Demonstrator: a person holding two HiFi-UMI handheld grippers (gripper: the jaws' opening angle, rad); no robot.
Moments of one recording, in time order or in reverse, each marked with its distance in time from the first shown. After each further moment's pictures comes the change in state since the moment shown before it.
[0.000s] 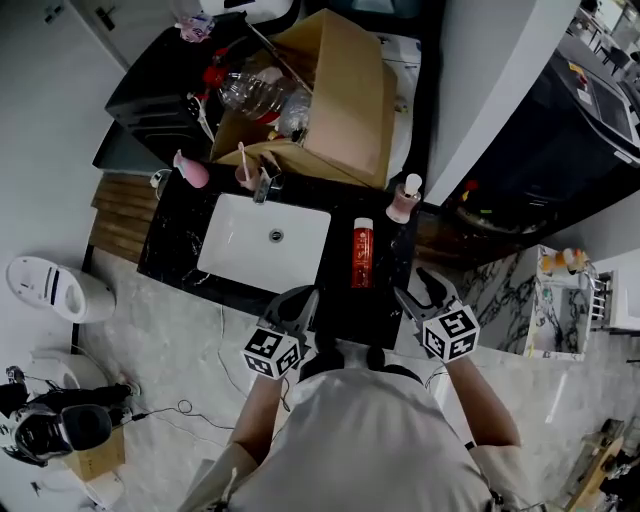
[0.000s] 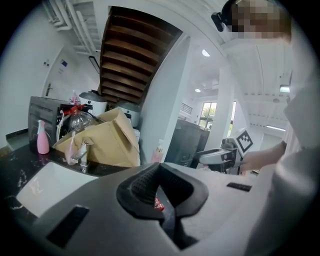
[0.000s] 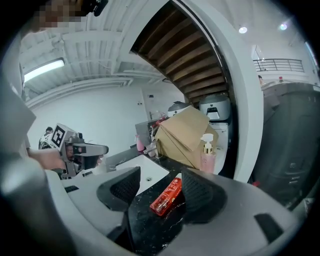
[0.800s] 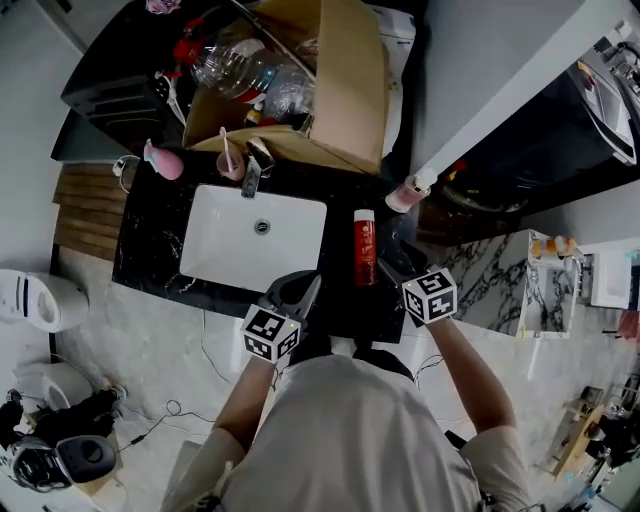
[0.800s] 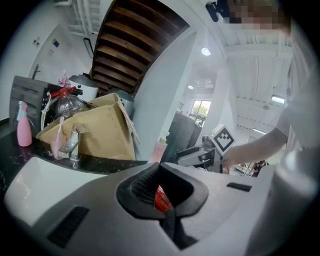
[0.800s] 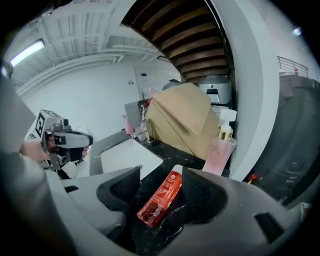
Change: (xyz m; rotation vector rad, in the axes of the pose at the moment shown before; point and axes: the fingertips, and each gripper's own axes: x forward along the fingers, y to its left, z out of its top) left arm 0.042 0.070 -0.024 -0.026 0.091 -0.166; right arm 0.125 -0.019 -0.031 0.015 0.232 -0.090
